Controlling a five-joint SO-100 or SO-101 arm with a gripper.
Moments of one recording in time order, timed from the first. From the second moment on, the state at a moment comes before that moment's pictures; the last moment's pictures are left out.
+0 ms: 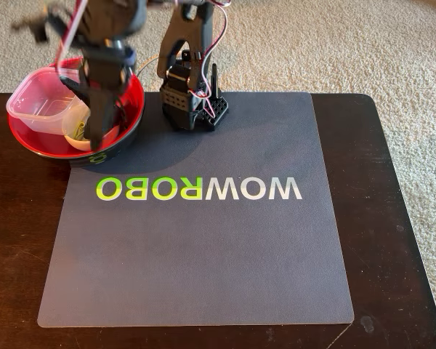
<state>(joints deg) 22.9 115.9 86.5 84.2 21.2</state>
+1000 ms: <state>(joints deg) 5.2 128.4 118.5 55.7 12.6</state>
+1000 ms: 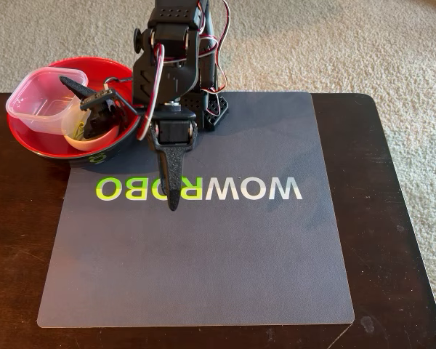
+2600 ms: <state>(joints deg) 6.2 122.4 118.5 57.7 0.7</state>
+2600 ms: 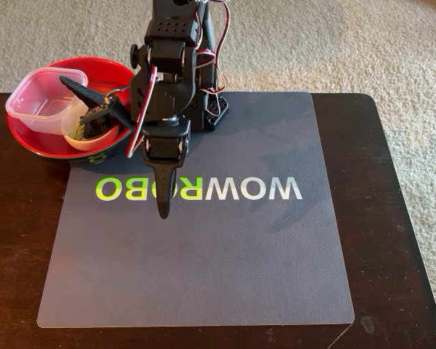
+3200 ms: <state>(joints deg) 6.2 122.9 119.0 57.7 2.0</state>
